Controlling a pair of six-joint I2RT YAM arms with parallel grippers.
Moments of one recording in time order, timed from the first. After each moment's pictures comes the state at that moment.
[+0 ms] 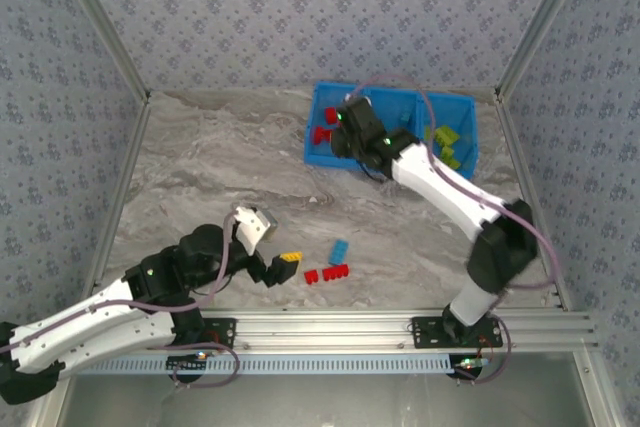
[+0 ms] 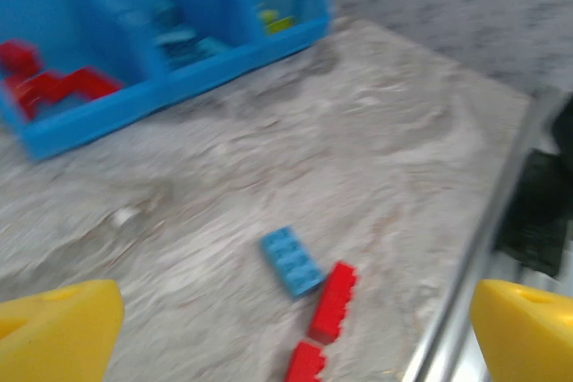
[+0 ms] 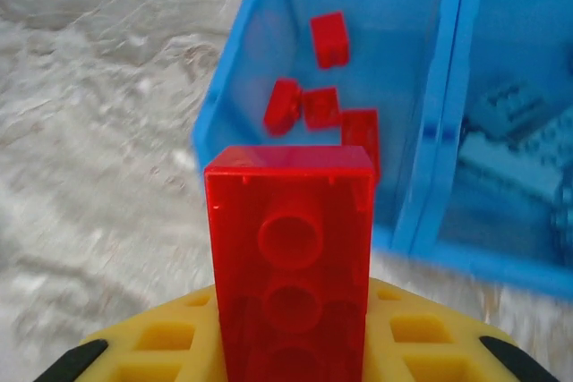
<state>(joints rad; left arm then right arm) -1.10 0.59 0.62 -0.43 -0.13 -0.22 0.63 1.73 1.56 -0.59 0.25 0.47</state>
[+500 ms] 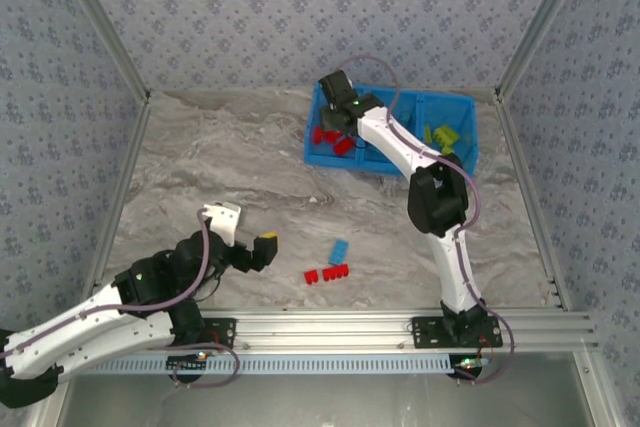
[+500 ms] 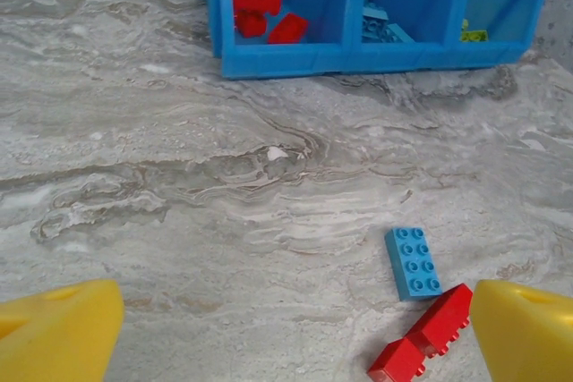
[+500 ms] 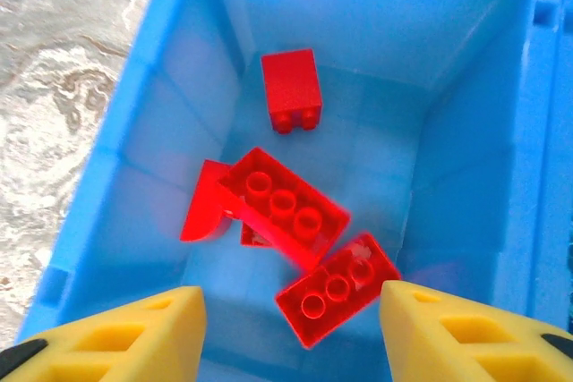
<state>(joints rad) -1.10 0.52 0.62 -0.63 -0.46 -0.51 0.54 2.22 2.08 -0.74 0.25 0.34</state>
